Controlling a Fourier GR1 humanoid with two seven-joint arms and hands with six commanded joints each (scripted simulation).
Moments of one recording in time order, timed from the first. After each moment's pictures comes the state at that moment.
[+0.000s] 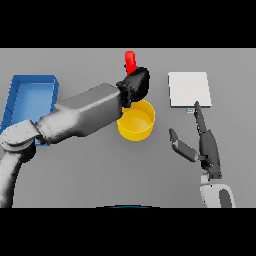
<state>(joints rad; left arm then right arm) -1.36 0.22 -1.35 -0.75 -1.18 -0.28 -0.09 0.11 -0.04 0.14 -1.72 0.29 -0.09 -0.08</state>
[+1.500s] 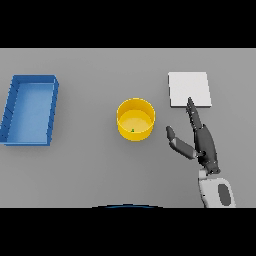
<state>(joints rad) -1.33 0.65 -0.47 -0.19 -0.04 0.15 0.26 0.05 -0.04 0.14 -1.67 0.22 -0.02 -0.14</state>
